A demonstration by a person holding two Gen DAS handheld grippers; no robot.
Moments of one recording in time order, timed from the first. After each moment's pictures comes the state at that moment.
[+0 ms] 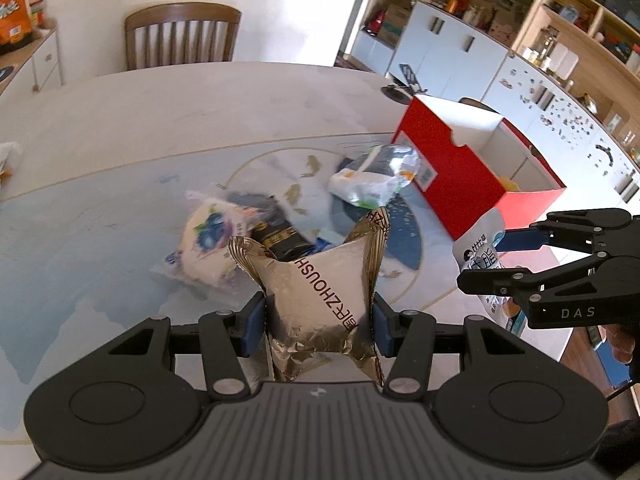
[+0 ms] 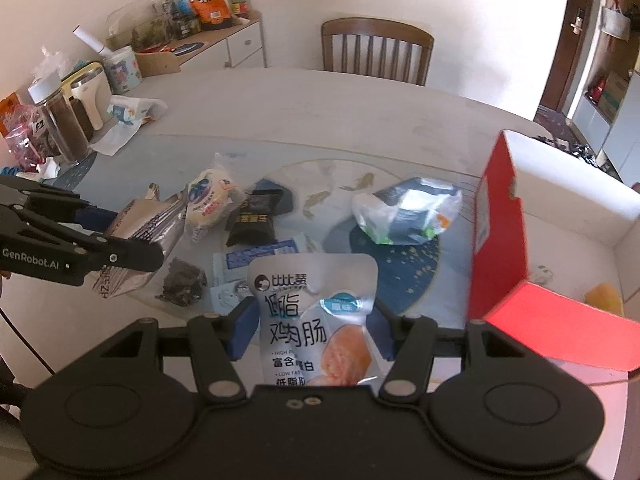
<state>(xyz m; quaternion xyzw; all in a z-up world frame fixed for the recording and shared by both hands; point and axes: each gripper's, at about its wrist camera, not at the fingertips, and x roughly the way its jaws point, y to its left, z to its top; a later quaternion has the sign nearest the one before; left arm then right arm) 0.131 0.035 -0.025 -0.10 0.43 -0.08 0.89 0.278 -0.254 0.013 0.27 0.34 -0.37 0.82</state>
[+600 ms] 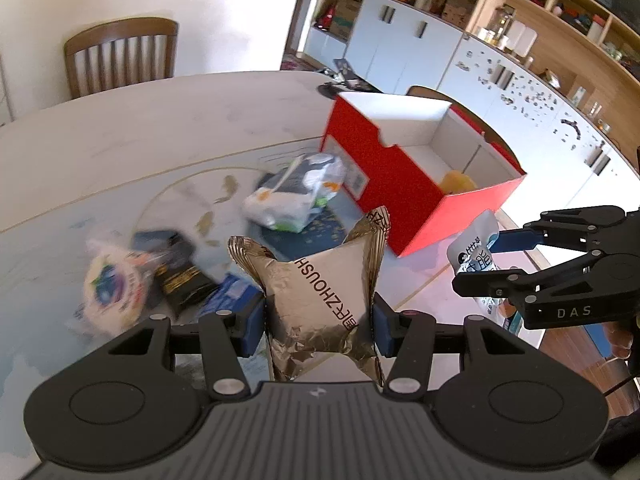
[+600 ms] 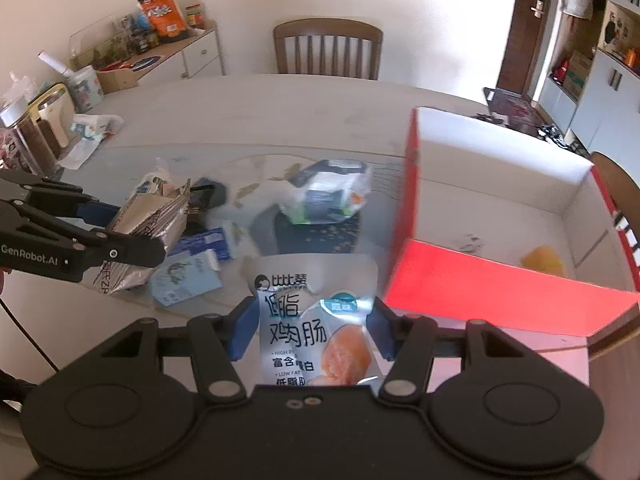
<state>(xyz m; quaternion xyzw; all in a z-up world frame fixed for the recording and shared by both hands) 0.170 -0.038 -0.017 -0.07 0.43 -0.15 0.89 0.204 -0.258 0.011 0.29 0.32 -0.43 0.79</state>
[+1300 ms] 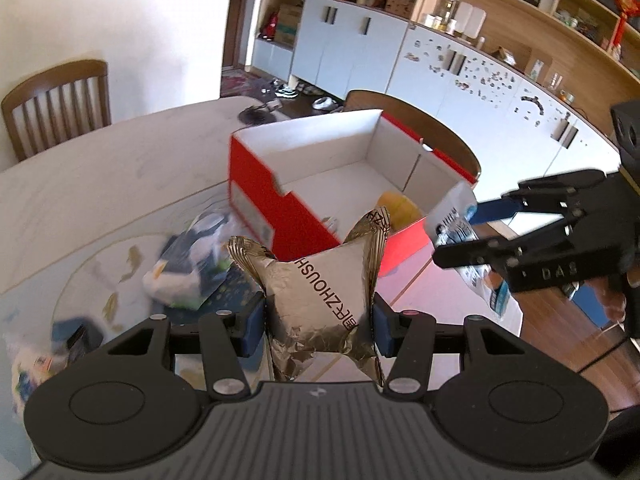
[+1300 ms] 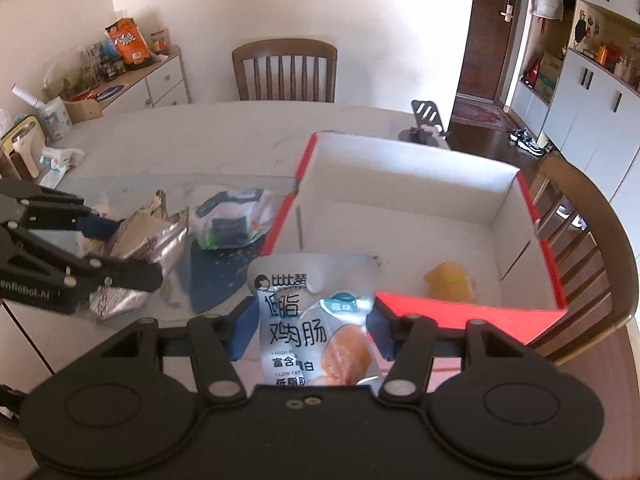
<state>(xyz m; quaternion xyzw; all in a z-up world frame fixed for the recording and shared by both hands) 0.220 -0.132 0.006 -0.02 0.40 -0.21 0.89 0.108 -0.292 0.023 0.30 0.28 -0.48 0.78</state>
